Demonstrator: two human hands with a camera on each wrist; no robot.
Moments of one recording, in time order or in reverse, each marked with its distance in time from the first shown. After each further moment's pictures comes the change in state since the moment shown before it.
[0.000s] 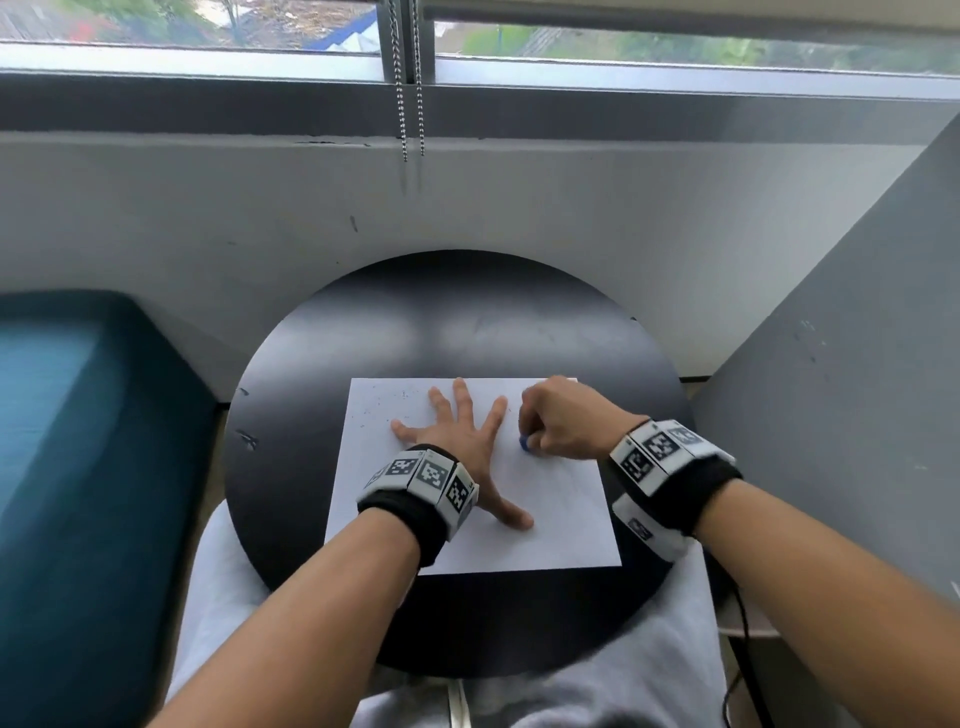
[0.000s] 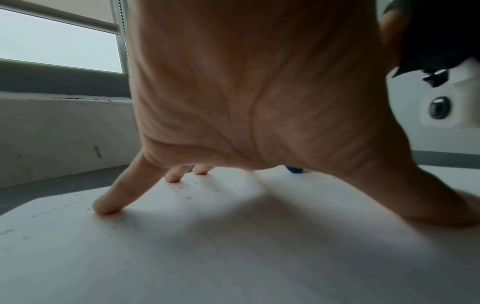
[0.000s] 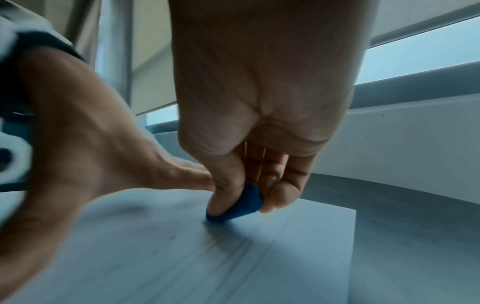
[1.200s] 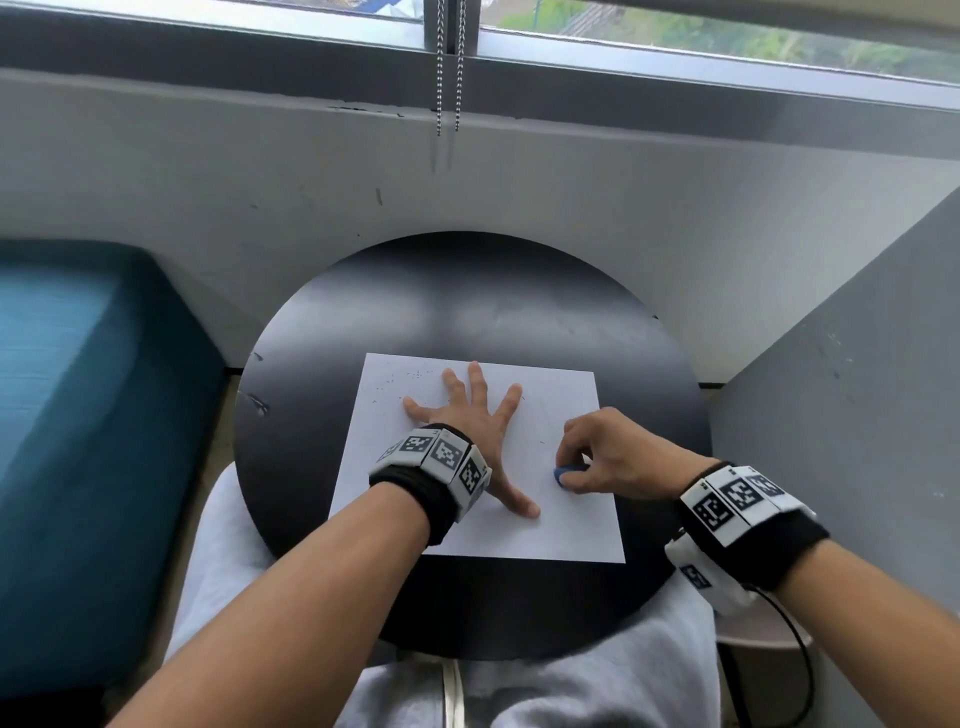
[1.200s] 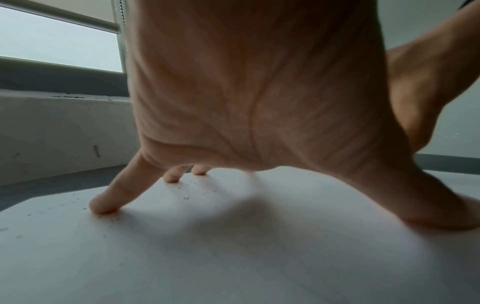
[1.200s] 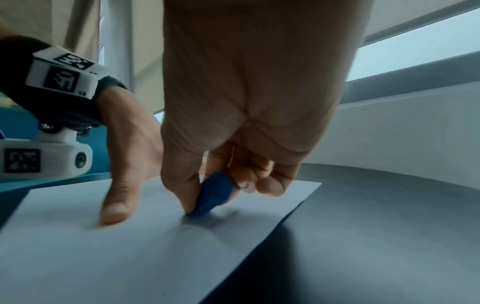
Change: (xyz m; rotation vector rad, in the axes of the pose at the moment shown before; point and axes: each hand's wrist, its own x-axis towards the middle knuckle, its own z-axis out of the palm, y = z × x) left_hand 0.001 0.000 0.001 0.001 0.018 0.005; right_hand -0.033 0.030 0.021 0.224 -0.068 -0.095
